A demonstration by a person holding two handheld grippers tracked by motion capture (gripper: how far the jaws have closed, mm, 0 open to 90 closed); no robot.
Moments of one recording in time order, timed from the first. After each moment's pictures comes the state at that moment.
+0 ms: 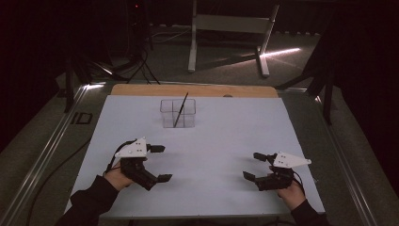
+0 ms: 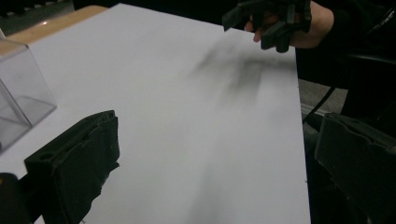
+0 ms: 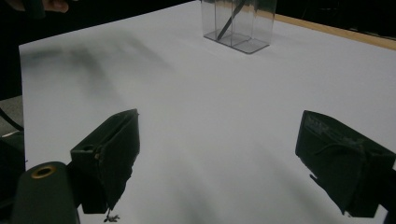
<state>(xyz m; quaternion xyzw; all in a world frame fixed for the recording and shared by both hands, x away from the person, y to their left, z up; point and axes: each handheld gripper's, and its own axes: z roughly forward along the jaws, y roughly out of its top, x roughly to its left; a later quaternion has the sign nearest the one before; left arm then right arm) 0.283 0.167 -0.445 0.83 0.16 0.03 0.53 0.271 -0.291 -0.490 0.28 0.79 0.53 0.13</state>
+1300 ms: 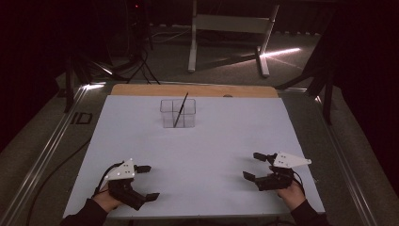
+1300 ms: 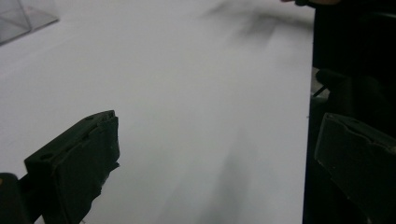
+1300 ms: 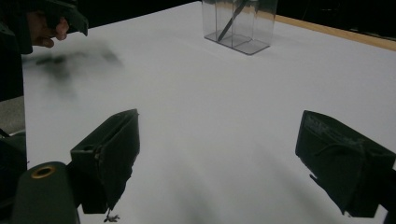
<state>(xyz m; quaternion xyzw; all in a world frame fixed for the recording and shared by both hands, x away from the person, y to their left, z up) 0.244 0.204 -0.497 0.84 0.23 0.04 0.50 0.270 -0.291 -0.490 0.28 0.79 0.53 0.12</state>
